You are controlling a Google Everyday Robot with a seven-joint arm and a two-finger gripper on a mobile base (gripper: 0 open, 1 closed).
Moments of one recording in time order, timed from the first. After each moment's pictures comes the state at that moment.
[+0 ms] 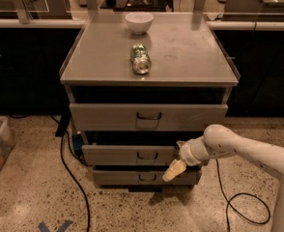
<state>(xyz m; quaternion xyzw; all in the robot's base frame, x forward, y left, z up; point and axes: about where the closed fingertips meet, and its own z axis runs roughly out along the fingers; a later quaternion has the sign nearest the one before) 0.610 -0.138 0.465 -0.50 0.80 0.19 0.26</state>
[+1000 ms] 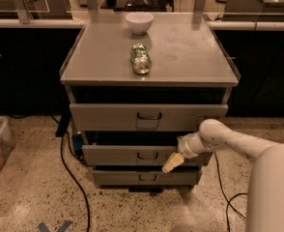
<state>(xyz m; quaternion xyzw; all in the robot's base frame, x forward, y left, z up) 0.659 -0.151 0.439 -0.49 0.81 0.17 0.26</state>
